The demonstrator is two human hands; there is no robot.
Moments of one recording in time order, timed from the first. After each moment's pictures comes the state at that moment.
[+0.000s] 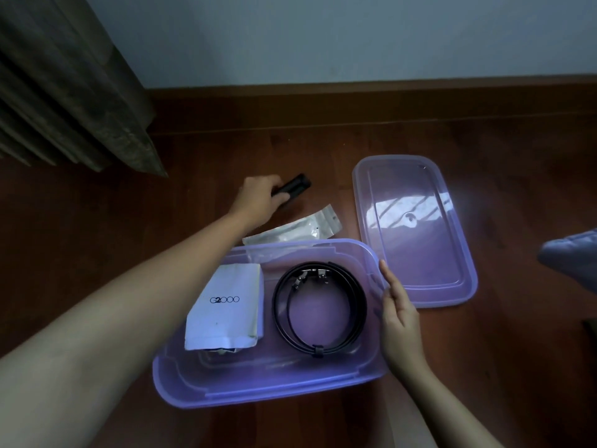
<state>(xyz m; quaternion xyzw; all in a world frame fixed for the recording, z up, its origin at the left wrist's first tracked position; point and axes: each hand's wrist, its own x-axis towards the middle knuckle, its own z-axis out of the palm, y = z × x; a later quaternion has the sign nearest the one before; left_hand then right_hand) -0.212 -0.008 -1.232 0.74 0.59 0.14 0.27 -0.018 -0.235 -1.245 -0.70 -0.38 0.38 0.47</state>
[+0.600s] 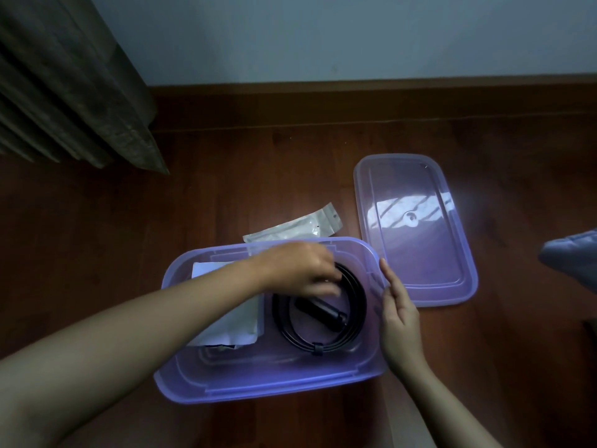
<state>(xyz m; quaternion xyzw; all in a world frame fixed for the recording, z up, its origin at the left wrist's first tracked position) -0.185 -0.099 -1.221 0.96 0.16 0.04 0.21 -0.019 -0.234 -1.241 -0.70 -0.39 0.39 0.46</state>
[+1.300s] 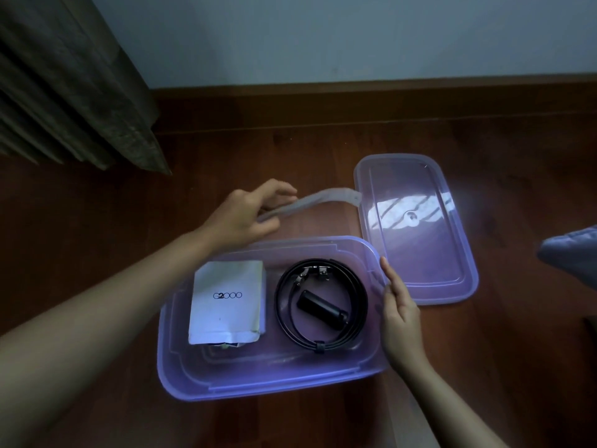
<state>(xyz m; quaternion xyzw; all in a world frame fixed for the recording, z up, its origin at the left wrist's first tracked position) -0.248 -0.061 -1.187 0.83 0.40 0.21 0.31 -0.020 -0.233 -1.243 -0.71 -0.38 0.39 0.45</state>
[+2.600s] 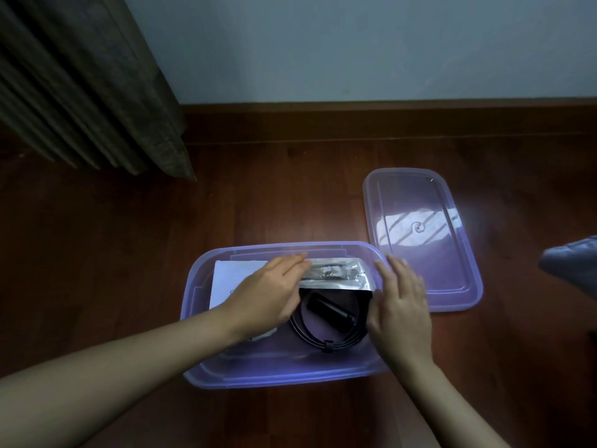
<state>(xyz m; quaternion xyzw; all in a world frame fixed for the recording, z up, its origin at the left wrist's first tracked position) -0.247 -0.166 -1.214 0.90 0.40 0.14 0.11 -0.029 -0.228 -1.232 -0.73 -0.64 0.01 0.24</state>
